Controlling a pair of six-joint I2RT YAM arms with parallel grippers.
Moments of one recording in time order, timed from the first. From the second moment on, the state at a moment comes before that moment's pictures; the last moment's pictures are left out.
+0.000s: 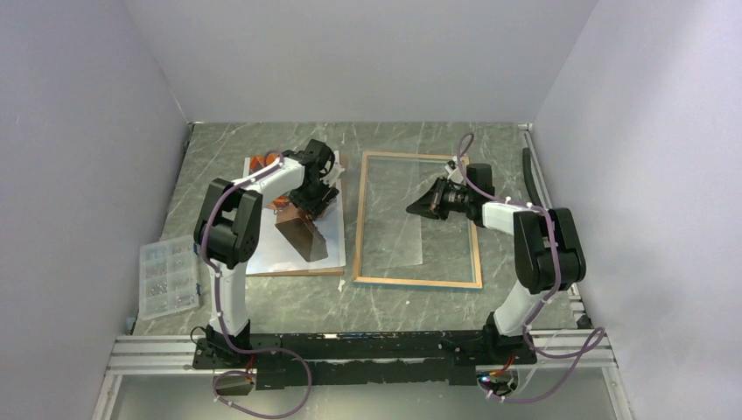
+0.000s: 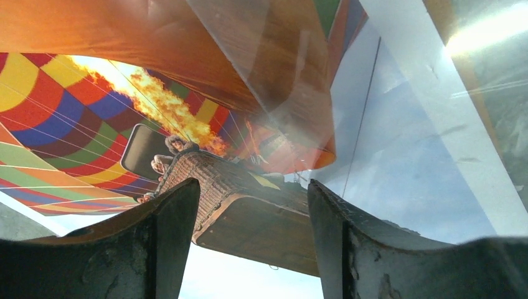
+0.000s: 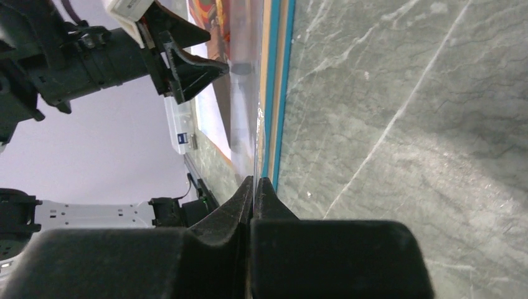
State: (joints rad) left arm -0.41 2.04 1.51 -0.75 -0.10 0.25; right arm 0.11 1.73 0.83 0.22 -0.88 0.76
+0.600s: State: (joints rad) left arm -0.43 2.04 1.71 -0.82 -0.02 0.23; right arm -0.12 1.35 0.91 -0.30 -0.70 0.55
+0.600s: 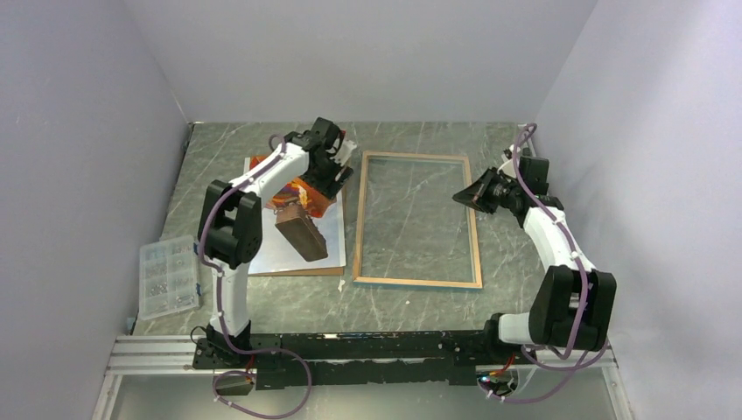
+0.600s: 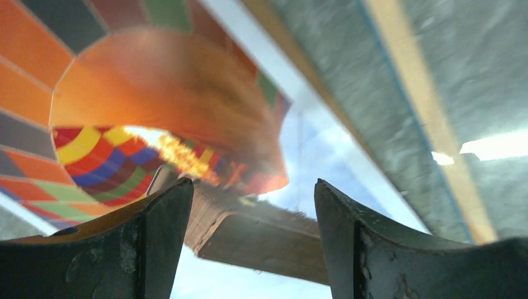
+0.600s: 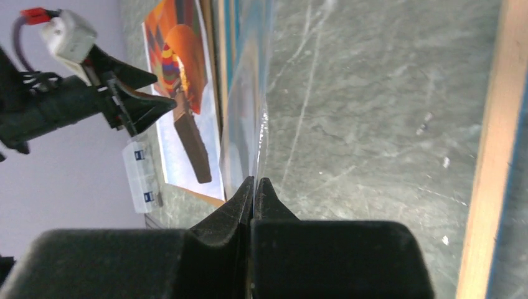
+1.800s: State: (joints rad) left arm -0.52 2.12 1.55 -0.43 -0.14 0.27; right arm -0.16 1.22 0.83 -0.45 -0.71 0.47
